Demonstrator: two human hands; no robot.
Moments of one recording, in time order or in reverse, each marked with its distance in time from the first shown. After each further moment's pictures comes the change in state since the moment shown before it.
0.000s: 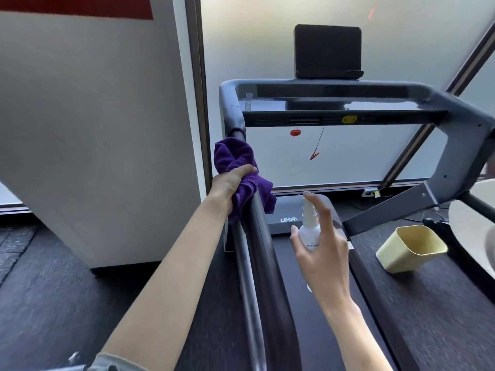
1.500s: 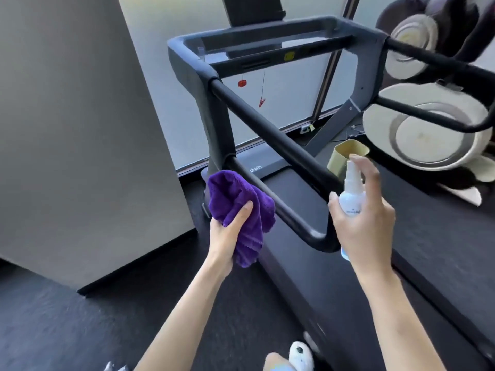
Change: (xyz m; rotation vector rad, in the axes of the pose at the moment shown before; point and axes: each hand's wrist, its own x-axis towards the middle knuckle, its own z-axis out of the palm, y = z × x) left_hand -0.141 -0.116 -0.186 -0.021 -0.468 0.167; right_hand -0.162 -0.138 0.000 -0.352 0.396 0.236
